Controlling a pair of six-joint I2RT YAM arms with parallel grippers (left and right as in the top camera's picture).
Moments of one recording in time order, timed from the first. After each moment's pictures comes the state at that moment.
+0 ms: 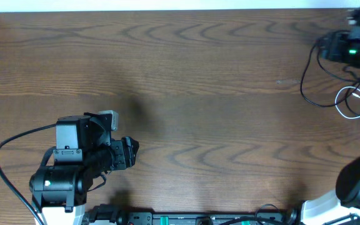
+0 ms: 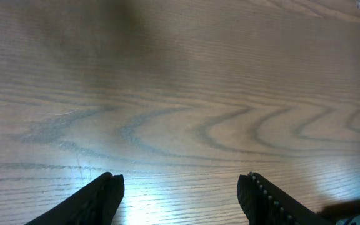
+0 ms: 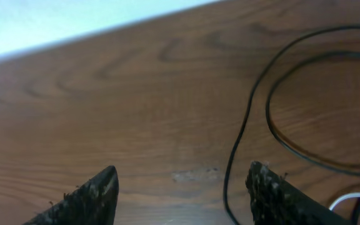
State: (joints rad) left arm -0.01 0.83 0.96 -1.20 0.31 -0.14; right arm -0.29 1.76 1.57 -0.68 -0.35 -0.03
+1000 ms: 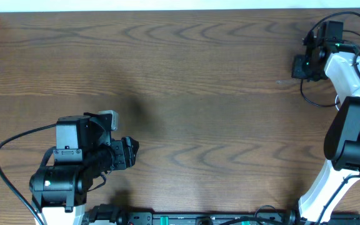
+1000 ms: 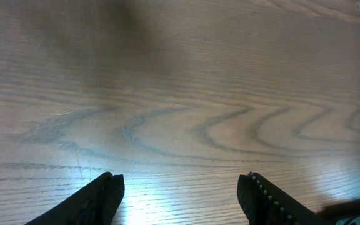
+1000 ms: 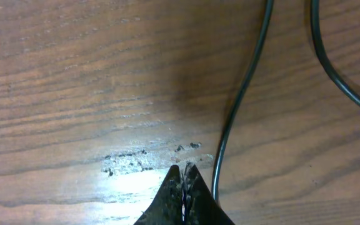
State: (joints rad) left arm -0.01 0.83 0.96 -1.20 0.31 -0.14; right arm -0.15 2.07 1.57 -0.70 -0.04 0.01
